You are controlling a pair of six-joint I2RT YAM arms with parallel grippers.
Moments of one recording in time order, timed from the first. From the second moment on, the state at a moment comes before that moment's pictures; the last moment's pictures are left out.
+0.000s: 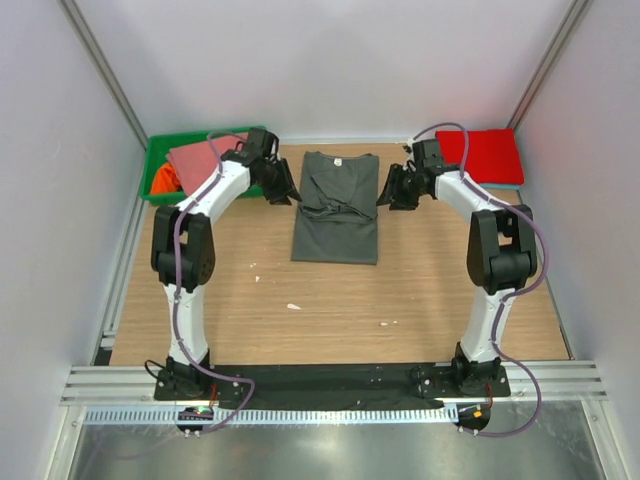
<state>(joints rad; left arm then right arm) -0.31 2.15 1.85 -0.68 0.27 -0.63 0.15 2.00 1.52 -0.46 -0.35 0.40</state>
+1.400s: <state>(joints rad) -0.46 2.35 1.90 -0.53 0.31 -0.68 0.50 2.17 1.64 -0.41 0.27 0.47</state>
